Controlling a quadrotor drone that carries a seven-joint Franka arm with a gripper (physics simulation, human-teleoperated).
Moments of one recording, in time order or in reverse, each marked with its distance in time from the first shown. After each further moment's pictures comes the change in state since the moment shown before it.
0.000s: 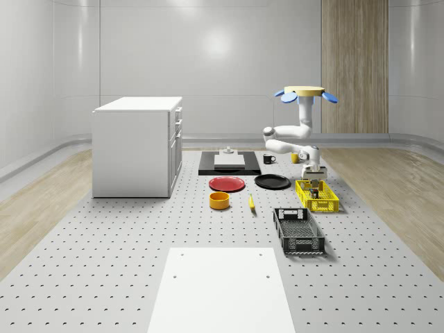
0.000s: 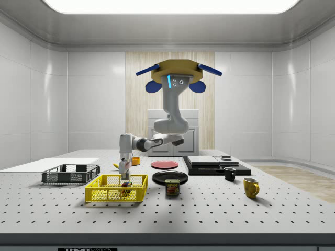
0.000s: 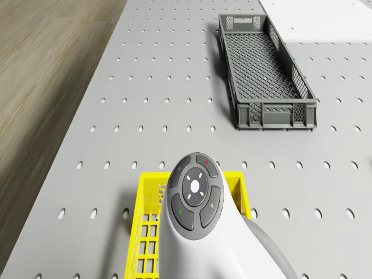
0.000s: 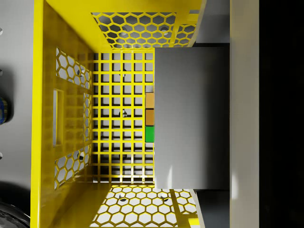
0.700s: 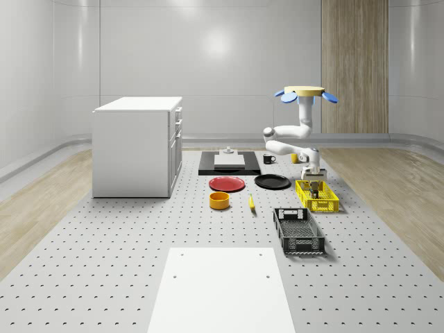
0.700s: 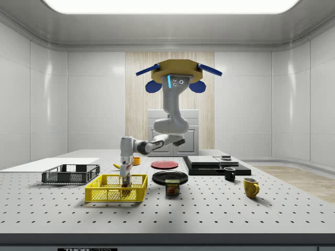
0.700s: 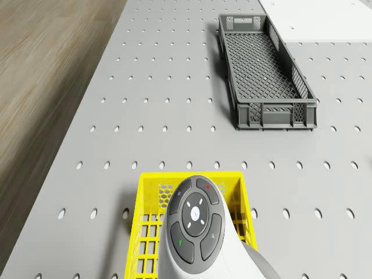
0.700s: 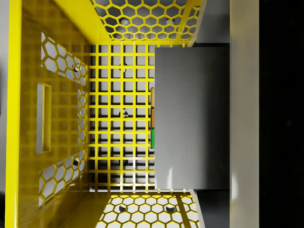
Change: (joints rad) arm 0.008 -0.005 -0.079 0.013 -0.072 0.037 -0.006
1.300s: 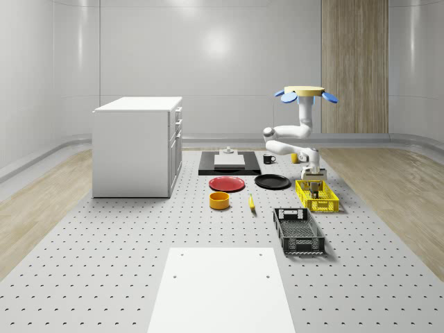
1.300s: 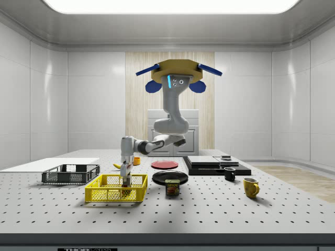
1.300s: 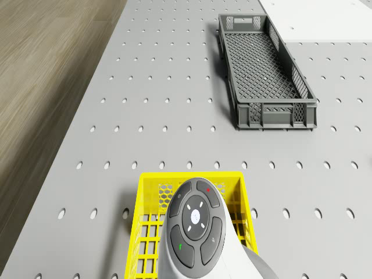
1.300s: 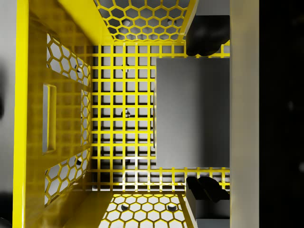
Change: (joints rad) arm 0.018 0.003 0.020 -0.021 0.016 -0.020 -0.004
